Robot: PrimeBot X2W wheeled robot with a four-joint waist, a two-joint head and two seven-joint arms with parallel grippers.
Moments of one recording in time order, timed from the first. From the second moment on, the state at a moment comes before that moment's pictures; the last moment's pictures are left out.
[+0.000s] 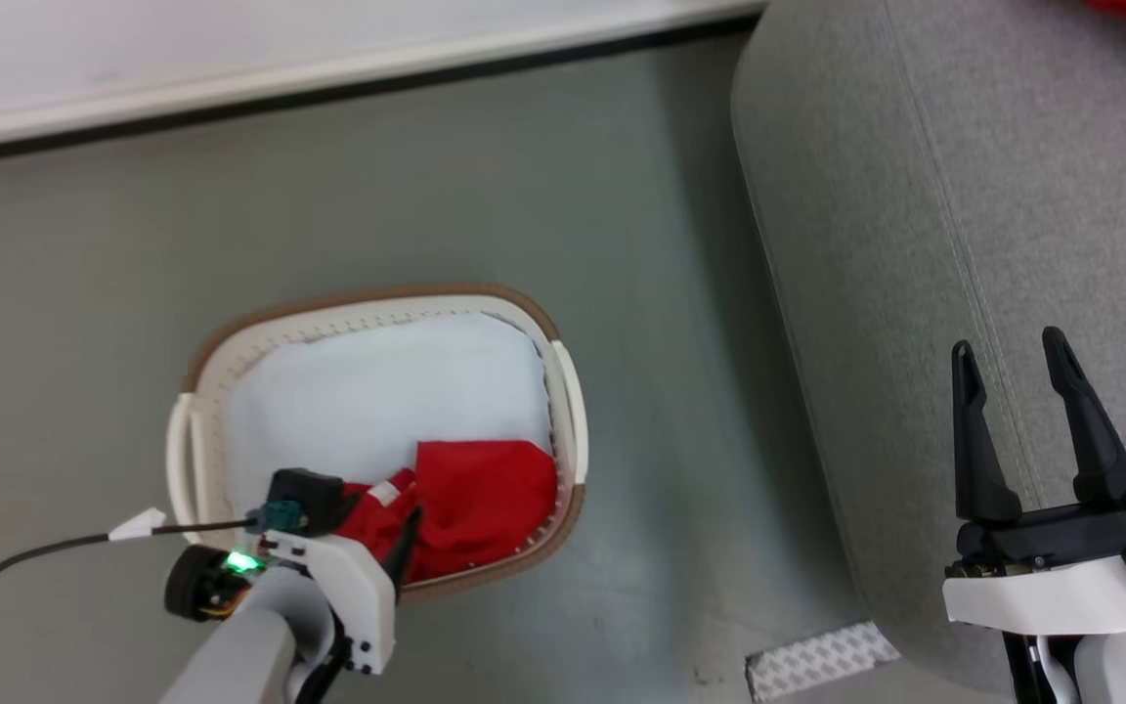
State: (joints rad) left arm -0.53 0.20 -0.43 0.81 -0.30 -0.13 -0.06; right arm -0.23 -0.05 0.03 0.03 0.17 0.13 -0.26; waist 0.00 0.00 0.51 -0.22
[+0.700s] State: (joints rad) left arm -0.71 0.18 -0.45 1.11 -0.34 -0.13 -0.06; right arm -0.26 -0.05 0.03 -0.02 0.19 0.13 -0.26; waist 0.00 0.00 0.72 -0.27
